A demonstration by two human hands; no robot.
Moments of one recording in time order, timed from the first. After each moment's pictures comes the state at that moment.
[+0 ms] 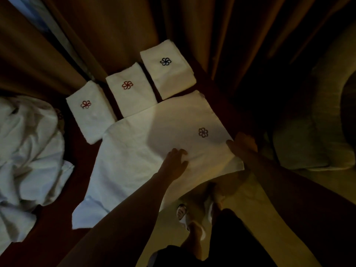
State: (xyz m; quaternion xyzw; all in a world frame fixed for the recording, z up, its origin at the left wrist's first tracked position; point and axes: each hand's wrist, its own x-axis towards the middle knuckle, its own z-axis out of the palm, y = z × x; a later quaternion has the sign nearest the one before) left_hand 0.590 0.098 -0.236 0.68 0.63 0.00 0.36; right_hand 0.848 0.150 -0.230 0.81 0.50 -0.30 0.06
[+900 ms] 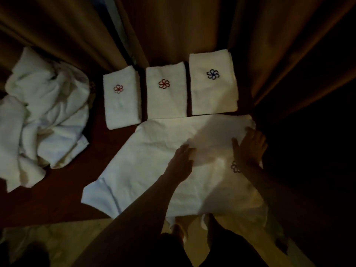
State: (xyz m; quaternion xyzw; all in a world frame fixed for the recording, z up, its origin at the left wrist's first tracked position) left_hand 0.595 0.170 -0.238 0.58 0.74 0.14 0.32; right_hand 0.793 0.289 -0.235 0.70 0.69 -0.15 -0.06
